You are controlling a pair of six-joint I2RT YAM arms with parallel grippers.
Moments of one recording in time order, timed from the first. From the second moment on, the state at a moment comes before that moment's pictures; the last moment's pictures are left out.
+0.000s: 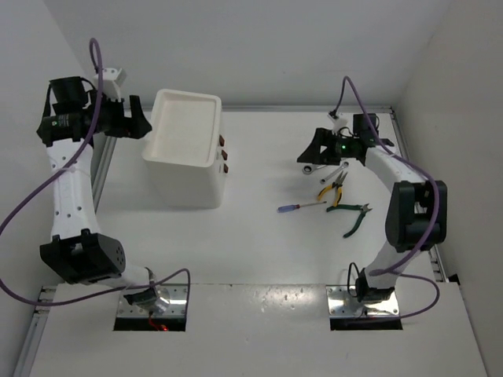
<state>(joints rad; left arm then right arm) 0.29 1.46 1.75 -0.91 0.54 0.23 0.00 1.71 1.19 -0.31 -0.80 0.14</state>
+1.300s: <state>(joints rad) 0.06 1.58 1.69 -0.80 0.11 0.04 0.29 2.36 1.40 0.57 -1.03 1.01</state>
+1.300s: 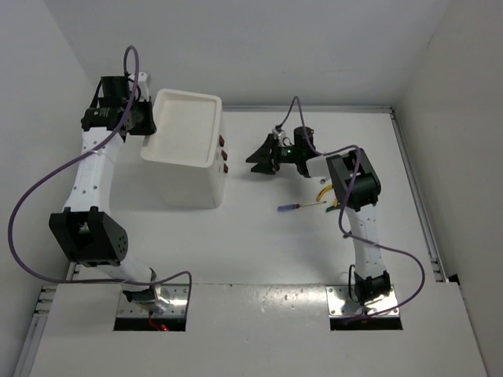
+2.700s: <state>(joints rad) 0.06 1.53 1.58 -0.68 0.12 0.02 0.44 2.65 1.58 0.93 -0.91 1.45</state>
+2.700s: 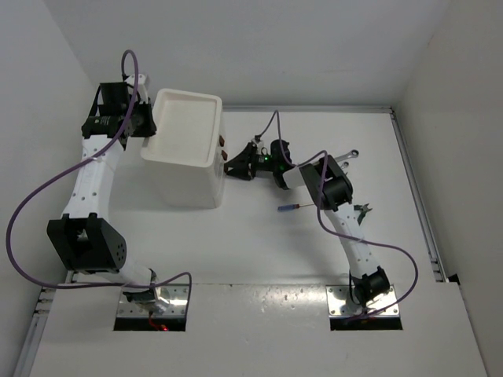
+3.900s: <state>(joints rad) 0.06 1.52 1.57 -0.65 0.12 -0.01 0.34 2.53 1.37 0.97 -0.90 1.47</state>
